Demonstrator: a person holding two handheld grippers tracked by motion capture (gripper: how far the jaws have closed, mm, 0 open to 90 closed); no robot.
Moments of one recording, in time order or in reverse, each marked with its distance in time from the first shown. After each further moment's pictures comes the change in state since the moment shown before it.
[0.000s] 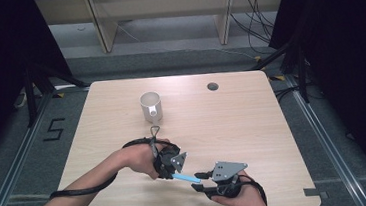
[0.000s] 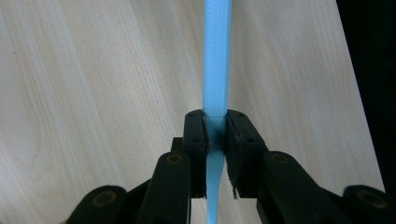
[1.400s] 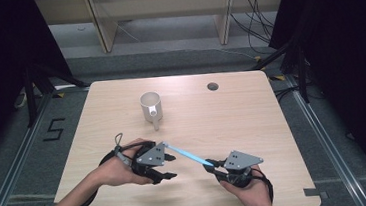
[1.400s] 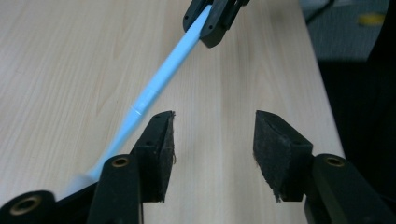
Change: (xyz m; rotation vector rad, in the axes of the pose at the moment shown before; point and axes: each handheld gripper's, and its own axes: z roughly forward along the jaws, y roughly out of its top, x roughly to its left) left arm -0.039 -0.043 -0.023 -0.589 0.273 -0.257; right arm -0.019 0.005 -0.028 -0.087 -0.219 0.071
